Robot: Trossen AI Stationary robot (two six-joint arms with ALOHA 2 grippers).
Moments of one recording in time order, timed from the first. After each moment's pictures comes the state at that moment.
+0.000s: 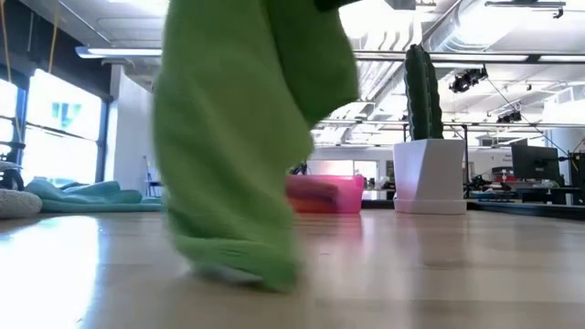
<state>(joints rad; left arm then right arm) -0.26 1.37 1.58 -0.62 -0.06 0.23 0.66 1.94 1.52 -0.54 1.01 0.63</state>
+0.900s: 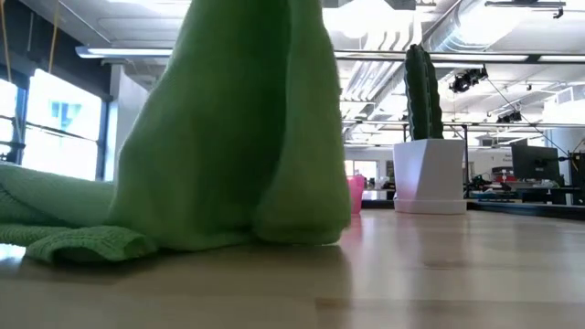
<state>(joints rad) -0.24 1.66 1.58 -0.72 0.04 0.10 0.79 1.94 1.52 -0.67 0.99 0.81</state>
